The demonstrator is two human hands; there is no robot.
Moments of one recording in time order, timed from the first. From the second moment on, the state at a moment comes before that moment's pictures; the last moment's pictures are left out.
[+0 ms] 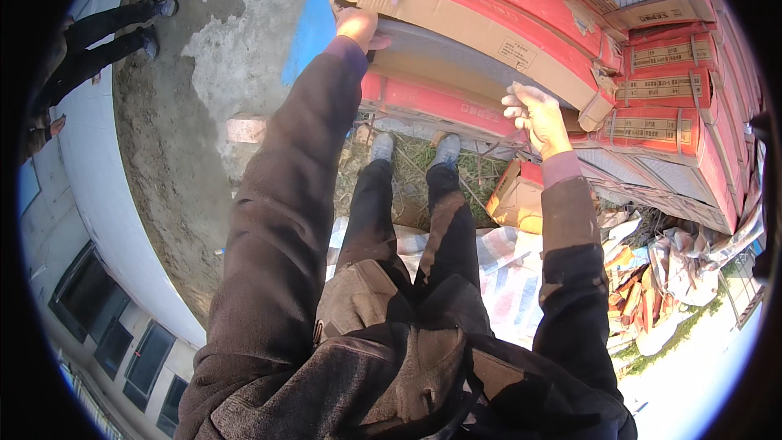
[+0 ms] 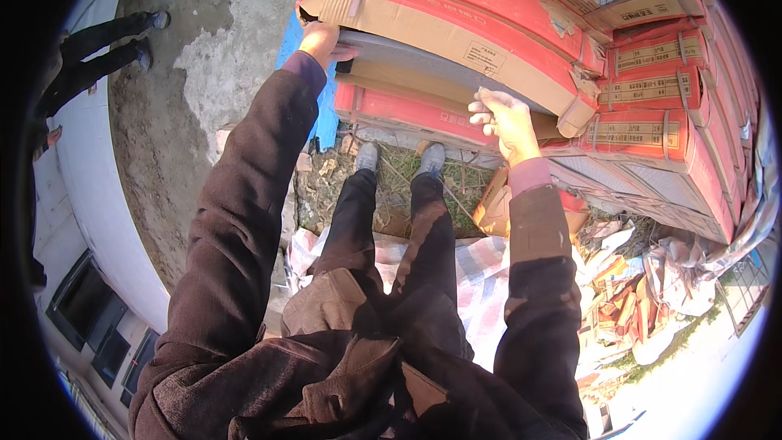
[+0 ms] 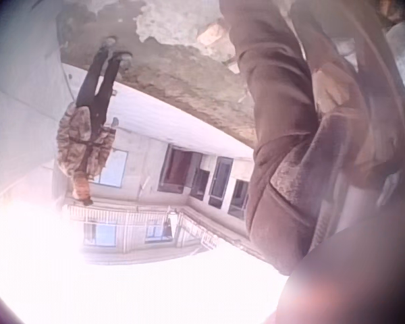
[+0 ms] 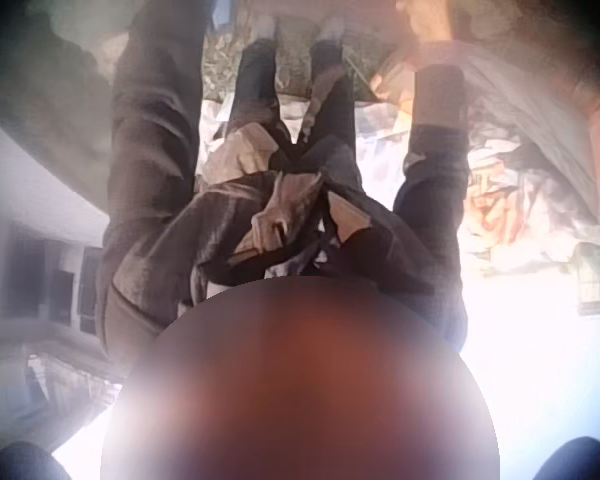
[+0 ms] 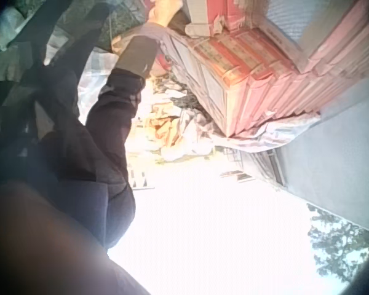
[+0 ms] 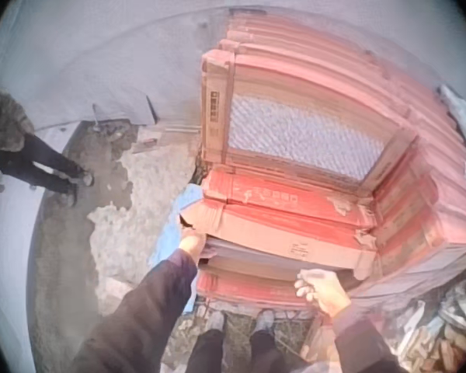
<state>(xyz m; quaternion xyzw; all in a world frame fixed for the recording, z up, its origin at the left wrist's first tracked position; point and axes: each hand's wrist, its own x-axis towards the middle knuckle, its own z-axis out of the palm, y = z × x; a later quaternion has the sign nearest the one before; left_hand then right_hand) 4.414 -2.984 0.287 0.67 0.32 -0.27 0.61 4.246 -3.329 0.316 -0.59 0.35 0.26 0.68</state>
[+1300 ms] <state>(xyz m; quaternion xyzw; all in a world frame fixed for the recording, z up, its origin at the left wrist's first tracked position) 4.367 -2.967 0.305 0.73 0.22 -0.30 0.58 4.116 -3.208 0.059 -0.96 0.09 0.18 0.21</state>
